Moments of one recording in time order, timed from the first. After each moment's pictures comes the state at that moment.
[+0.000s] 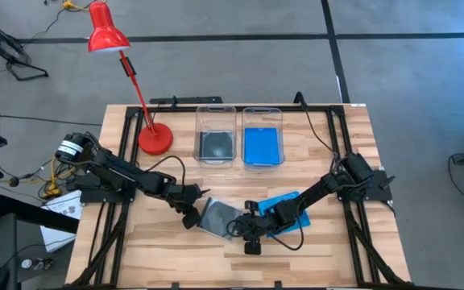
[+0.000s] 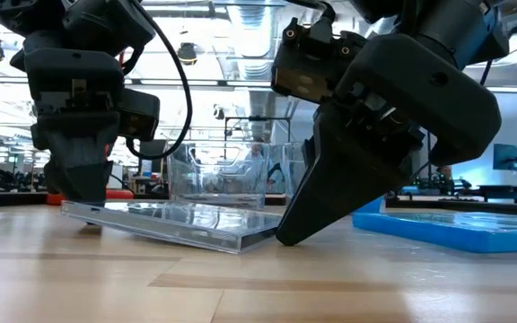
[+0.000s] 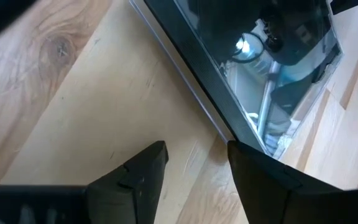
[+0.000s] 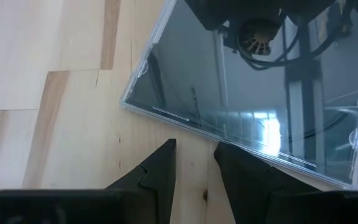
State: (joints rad) left arm -0.23 1.53 0.59 0.00 0.13 -0.88; right arm 0.41 2.07 1.12 -0.05 0.22 0.34
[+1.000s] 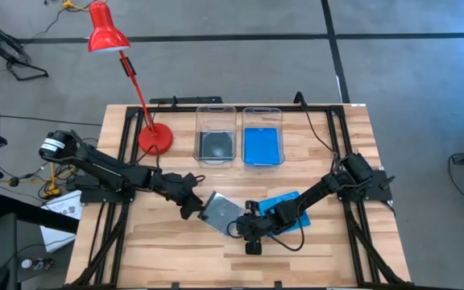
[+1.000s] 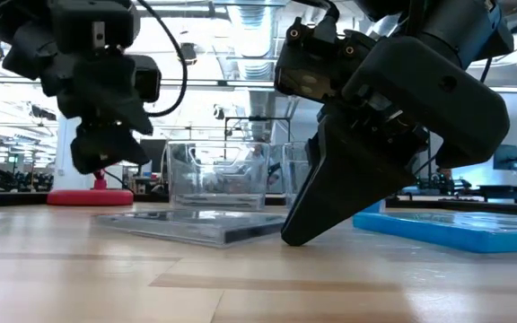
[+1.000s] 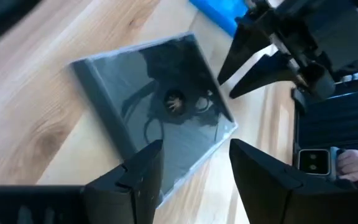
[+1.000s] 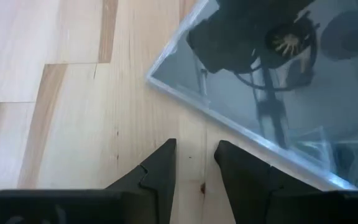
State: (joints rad) left arm -0.20 1.31 0.43 0.28 0.09 -0.89; right arm 0.42 2.07 1.12 -0.07 0.24 0.33
